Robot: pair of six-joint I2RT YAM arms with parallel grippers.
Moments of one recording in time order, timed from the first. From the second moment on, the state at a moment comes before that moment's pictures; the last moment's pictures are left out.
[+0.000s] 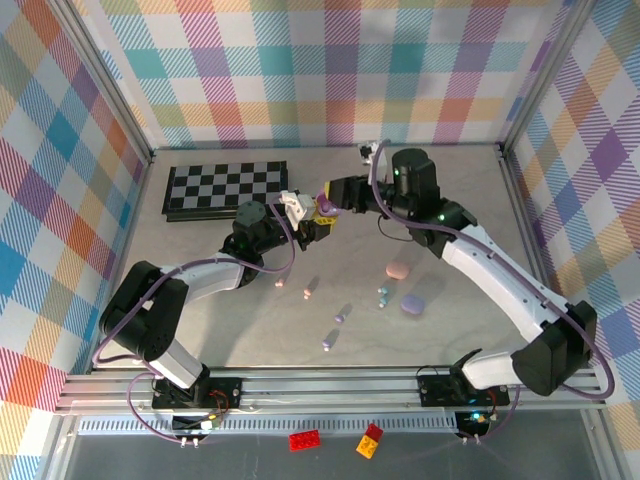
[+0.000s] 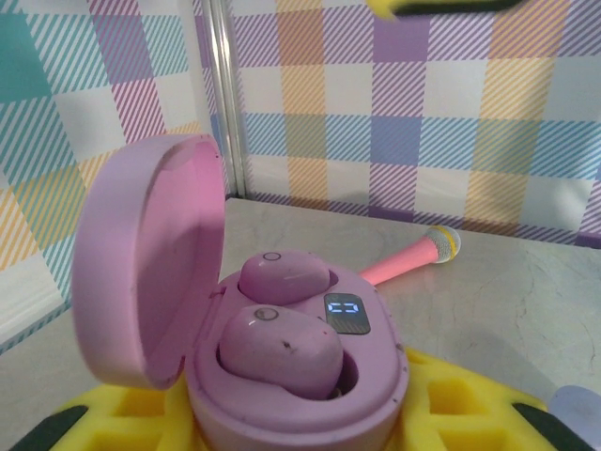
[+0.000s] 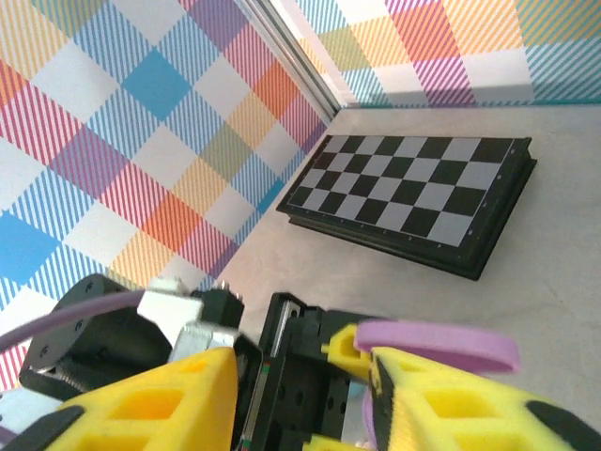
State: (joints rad) left arm -0.52 1.58 0.78 0.81 0.61 0.09; right arm 0.60 1.38 1.35 -0.28 -0.37 0.48
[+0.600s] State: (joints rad) left arm -0.52 1.56 0.78 0.78 0.60 0.08; right arm 0.60 1.63 1.66 -0.62 -0.38 0.41
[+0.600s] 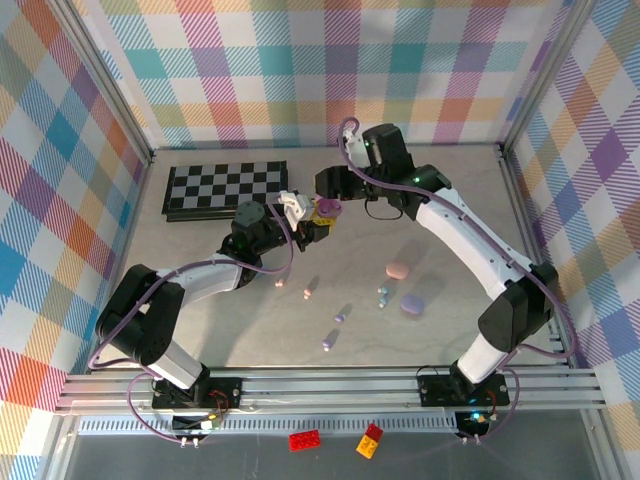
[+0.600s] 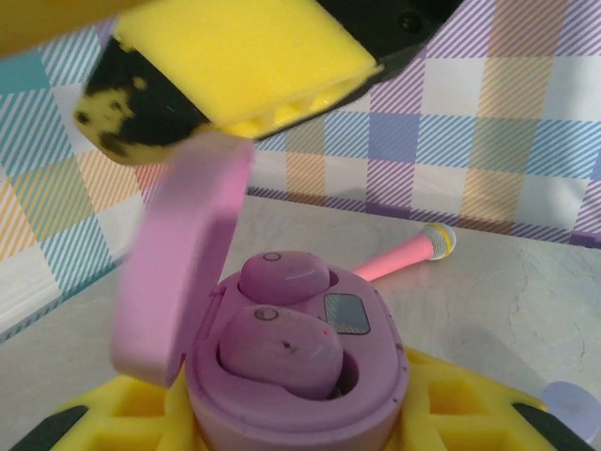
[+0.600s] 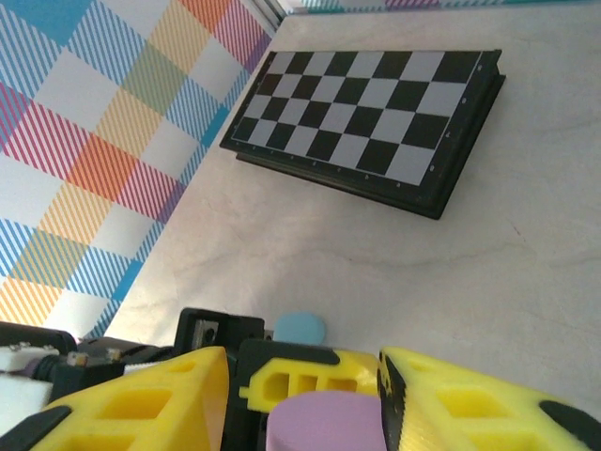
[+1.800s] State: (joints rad) left arm -0.52 1.55 0.76 0.97 0.63 -0.08; right arm 0.46 1.45 1.06 0.18 -0.78 1.10
